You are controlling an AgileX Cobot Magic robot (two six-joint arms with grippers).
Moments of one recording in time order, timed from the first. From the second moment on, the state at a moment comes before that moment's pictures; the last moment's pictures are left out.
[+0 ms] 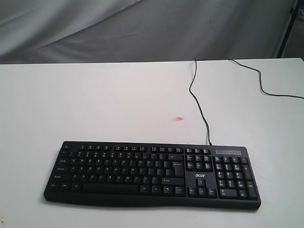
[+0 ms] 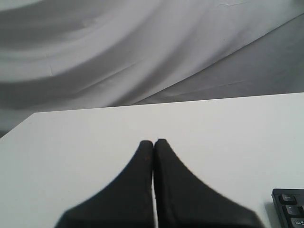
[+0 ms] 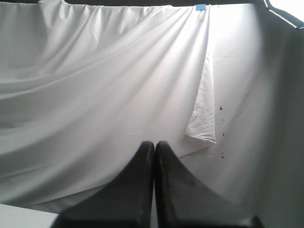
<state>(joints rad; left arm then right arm) 0.13 0.00 -0.01 0.03 0.19 0.09 -0.04 0.00 0.00 -0.04 -0.29 -0.02</state>
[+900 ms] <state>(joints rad) 0.13 0.00 -0.01 0.03 0.19 0.09 -0.04 0.00 -0.06 -0.05 -0.38 0.30</state>
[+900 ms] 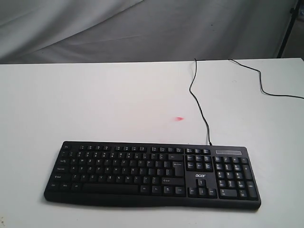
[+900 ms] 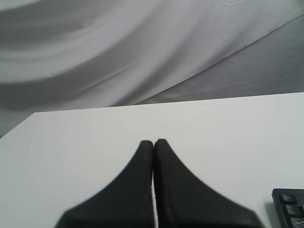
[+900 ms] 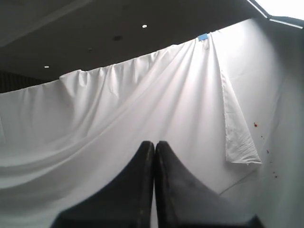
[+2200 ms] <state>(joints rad) 0.13 0.00 -0.01 0.03 0.19 0.09 0.37 1.11 -1.16 -0.48 0.45 0.50</state>
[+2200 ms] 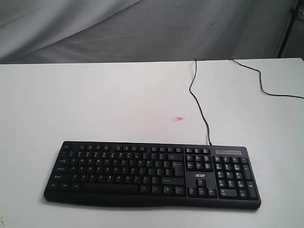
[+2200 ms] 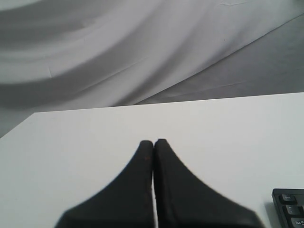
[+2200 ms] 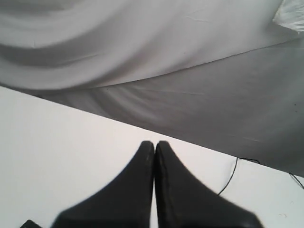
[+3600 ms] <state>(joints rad) 0.13 0.00 -0.01 0.03 0.19 0.09 0.43 1.37 -1.44 -0.05 0.50 -0.24</state>
